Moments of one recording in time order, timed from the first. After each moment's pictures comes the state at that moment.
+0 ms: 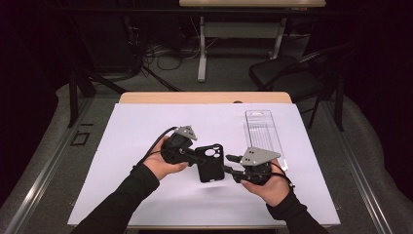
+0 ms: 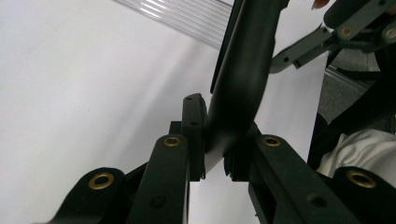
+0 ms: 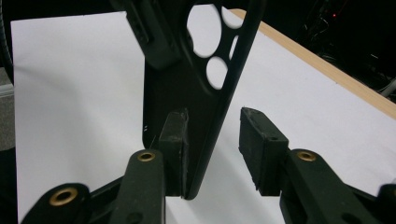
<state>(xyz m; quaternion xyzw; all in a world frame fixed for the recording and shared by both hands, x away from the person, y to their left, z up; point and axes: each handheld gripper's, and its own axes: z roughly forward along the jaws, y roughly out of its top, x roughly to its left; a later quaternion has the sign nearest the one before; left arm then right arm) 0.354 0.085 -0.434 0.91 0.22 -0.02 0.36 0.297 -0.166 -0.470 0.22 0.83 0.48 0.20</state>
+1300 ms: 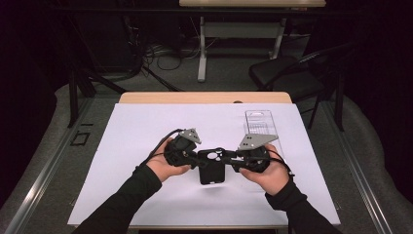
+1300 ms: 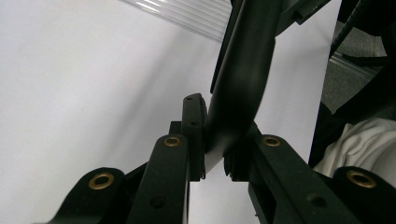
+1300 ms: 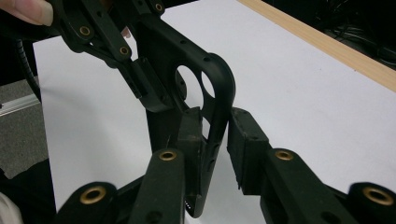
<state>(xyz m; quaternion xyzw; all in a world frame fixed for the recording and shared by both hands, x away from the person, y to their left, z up) 0.350 0.077 -0.435 0.92 0.20 -0.02 0.34 0.314 -0.160 -0.442 0.25 0.84 0.47 0.13</state>
